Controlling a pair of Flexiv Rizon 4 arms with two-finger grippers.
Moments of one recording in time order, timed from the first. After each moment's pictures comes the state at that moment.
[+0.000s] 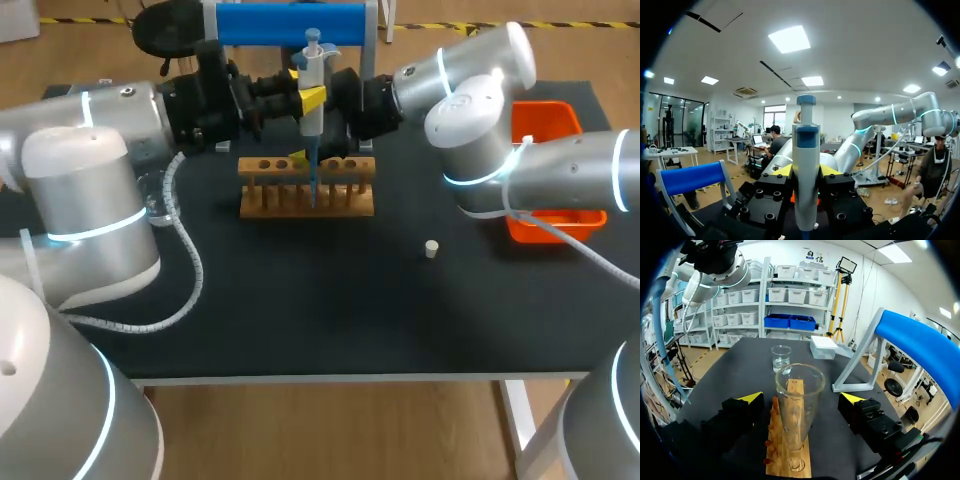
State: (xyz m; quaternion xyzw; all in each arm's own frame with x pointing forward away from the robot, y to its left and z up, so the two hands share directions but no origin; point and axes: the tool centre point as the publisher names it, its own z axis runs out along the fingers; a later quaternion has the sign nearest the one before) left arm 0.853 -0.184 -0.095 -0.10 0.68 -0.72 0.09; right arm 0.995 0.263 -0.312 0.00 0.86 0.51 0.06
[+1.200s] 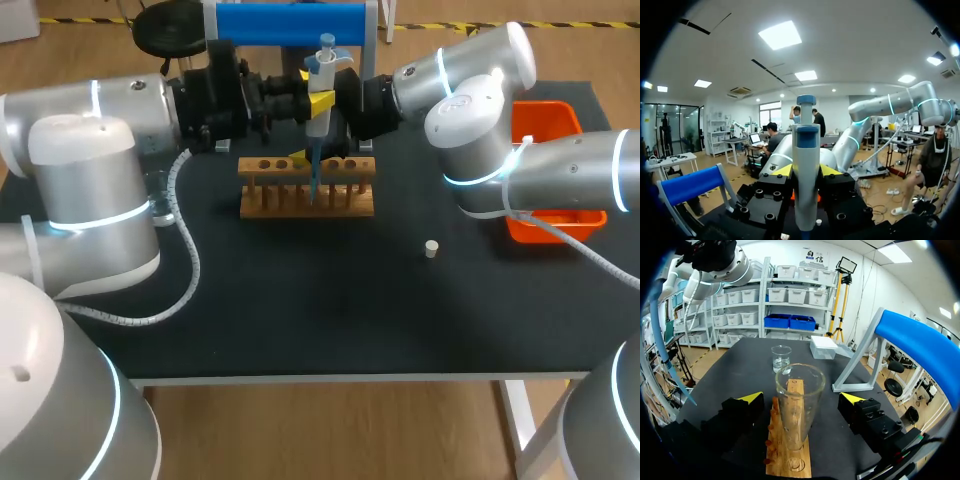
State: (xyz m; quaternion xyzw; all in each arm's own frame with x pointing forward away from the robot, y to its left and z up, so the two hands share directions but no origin) left arm 0.850 -0.192 -0.098 -0.07 0.70 -0.70 0.10; right arm 0.995 0.263 -0.312 0.00 0.86 0.51 0.06
